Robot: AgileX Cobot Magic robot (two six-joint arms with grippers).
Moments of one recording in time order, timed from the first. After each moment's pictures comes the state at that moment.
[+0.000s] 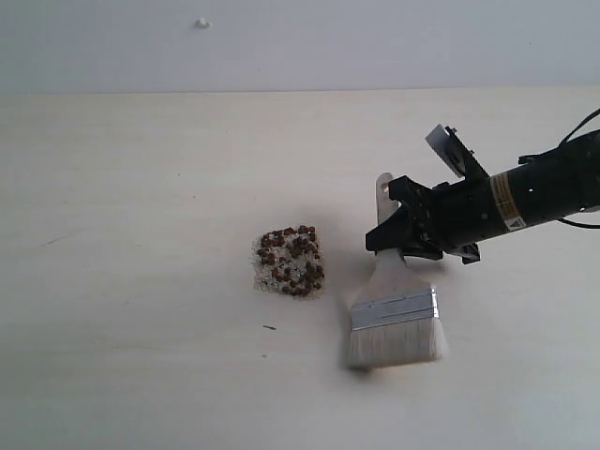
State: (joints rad) left arm -0.17 0.12 0.00 0.09 0.10 -0.29; right arm 0.08 2.06 -0.90 -1.68 -0.85 1.99
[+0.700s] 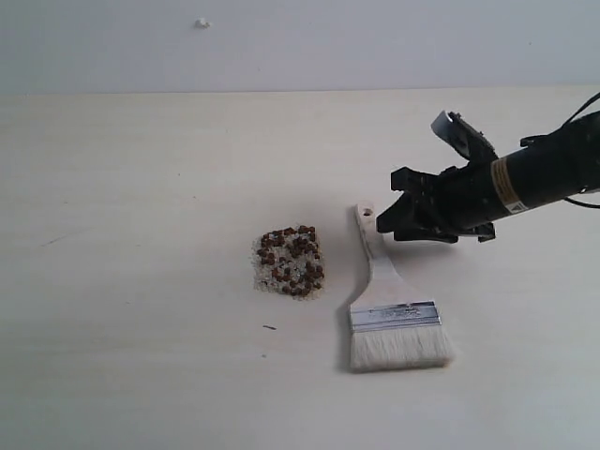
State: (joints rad) left arm -0.17 0.12 0.00 0.09 0.10 -0.29; right arm 0.08 2.04 -0.96 -1.74 -0.70 2.03
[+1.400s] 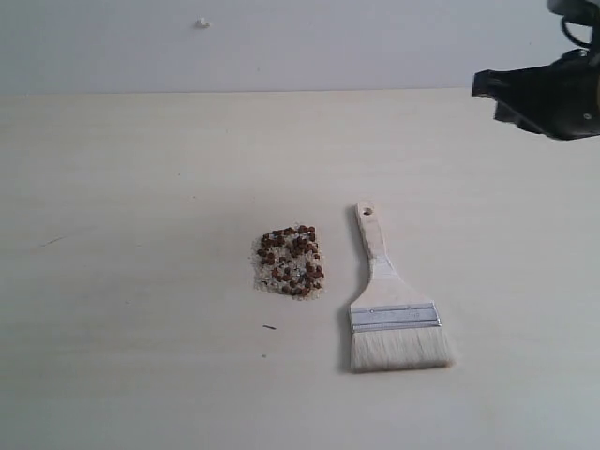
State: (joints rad) left arm -0.17 0.12 0.00 0.09 0.10 -0.29; right arm 0.08 1.49 -0.79 -1.74 -0.12 2.02
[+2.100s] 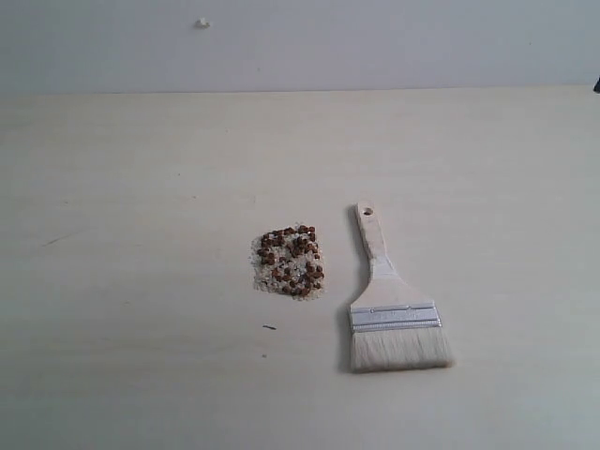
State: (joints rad) left arm -0.17 0.12 0.00 0.09 0.10 -0.29; right arm 0.08 1.01 -0.49 -1.64 0.06 2.07
